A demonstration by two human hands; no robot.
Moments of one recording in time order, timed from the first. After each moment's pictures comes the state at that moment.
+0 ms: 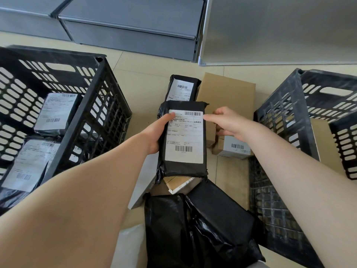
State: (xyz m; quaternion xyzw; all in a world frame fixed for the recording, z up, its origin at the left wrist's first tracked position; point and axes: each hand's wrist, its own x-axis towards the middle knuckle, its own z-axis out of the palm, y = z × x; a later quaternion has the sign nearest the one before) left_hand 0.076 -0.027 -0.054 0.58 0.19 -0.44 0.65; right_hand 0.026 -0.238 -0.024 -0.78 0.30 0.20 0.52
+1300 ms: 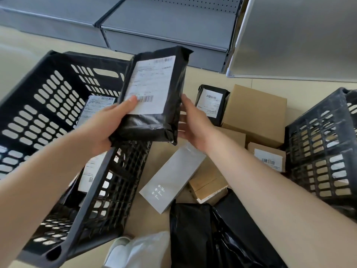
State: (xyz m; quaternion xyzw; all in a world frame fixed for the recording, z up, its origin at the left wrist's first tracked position) left_hand 0.089 0.145 0.057 0.70 0.16 -0.28 0.64; right_hand 0.075 -0.055 0.016 -0.58 0.23 0.17 0.76
